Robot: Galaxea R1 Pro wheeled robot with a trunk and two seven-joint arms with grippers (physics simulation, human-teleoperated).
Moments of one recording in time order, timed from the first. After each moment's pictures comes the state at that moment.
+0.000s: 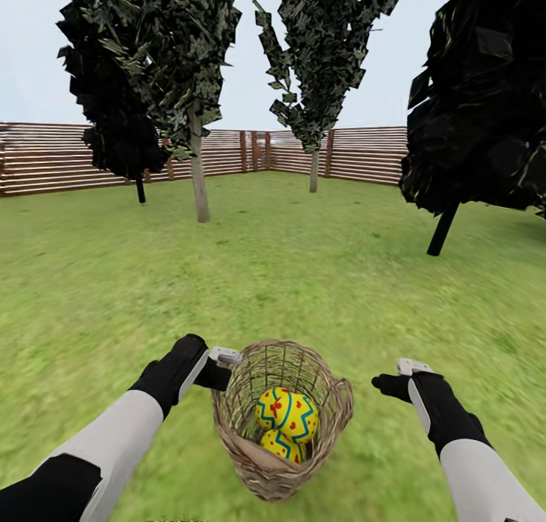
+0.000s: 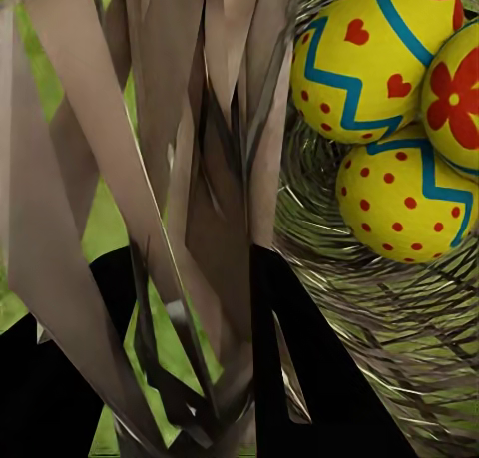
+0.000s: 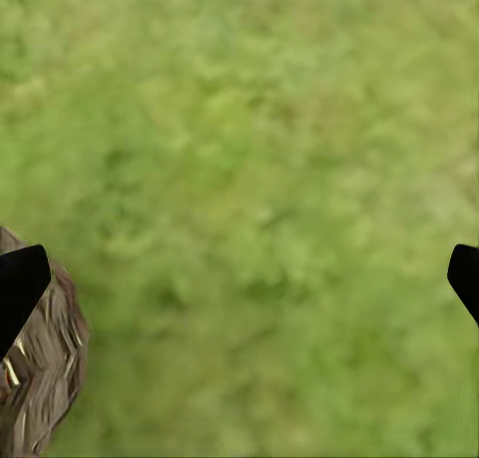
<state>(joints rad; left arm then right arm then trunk) -0.86 -0.04 -0.28 -0.60 0.04 0.99 -0.19 -0.67 -0.08 -0.30 -0.71 0.11 0.63 0.10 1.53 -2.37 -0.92</state>
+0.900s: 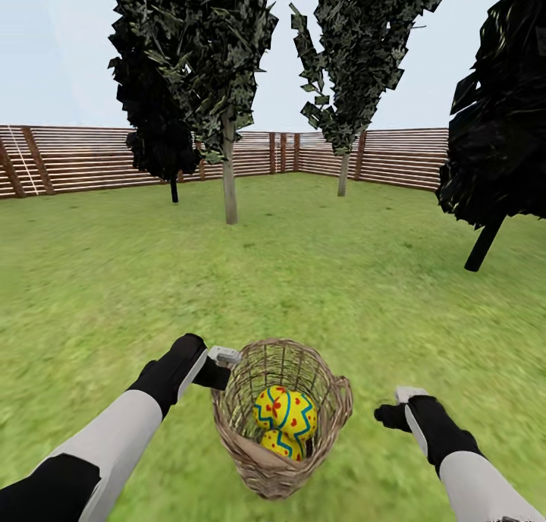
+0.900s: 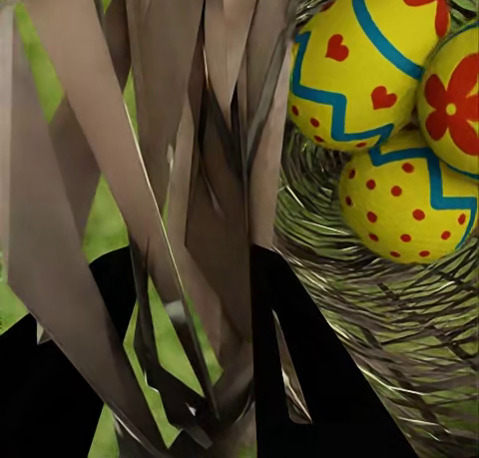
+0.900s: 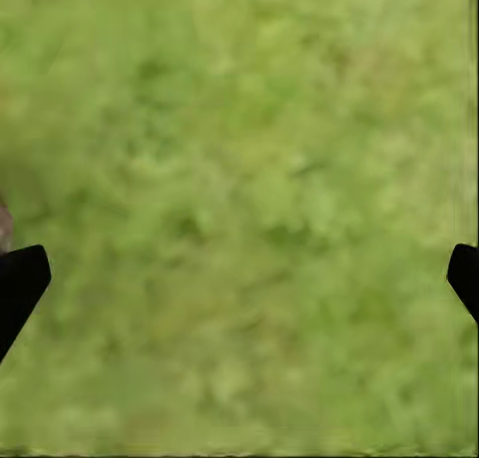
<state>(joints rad) -0.86 -0.03 -0.27 -0.60 0.05 0.99 -0.19 -0.66 -0.09 -0.30 -0.52 0.23 0.58 0.09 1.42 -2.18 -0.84</state>
